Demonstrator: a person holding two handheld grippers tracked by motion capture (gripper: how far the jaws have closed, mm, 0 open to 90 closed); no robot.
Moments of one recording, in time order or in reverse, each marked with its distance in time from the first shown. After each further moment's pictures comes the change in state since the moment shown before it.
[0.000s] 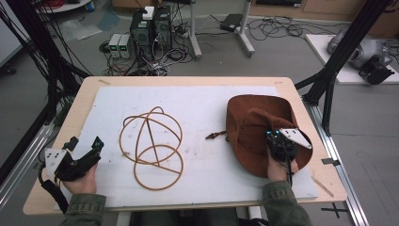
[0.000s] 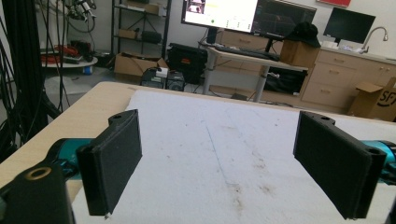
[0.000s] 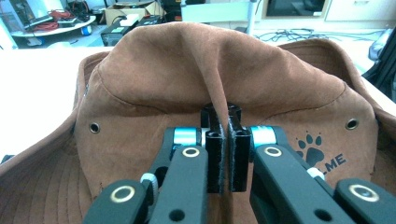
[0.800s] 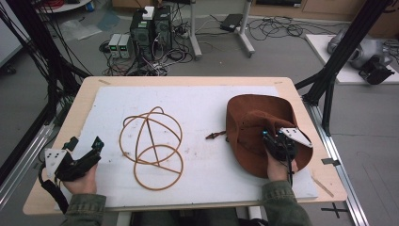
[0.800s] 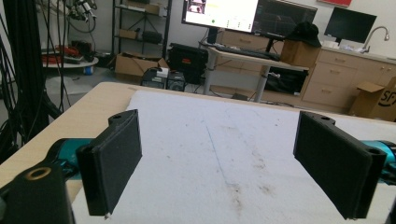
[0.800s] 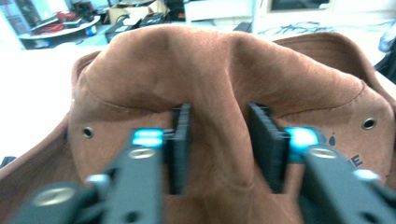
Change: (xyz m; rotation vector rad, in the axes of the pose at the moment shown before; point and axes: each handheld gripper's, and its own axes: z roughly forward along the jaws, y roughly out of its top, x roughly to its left) left arm -0.001 0.001 0.000 -0.001 0.001 0.003; right arm -0.006 -0.002 0.006 0.026 0.033 0.038
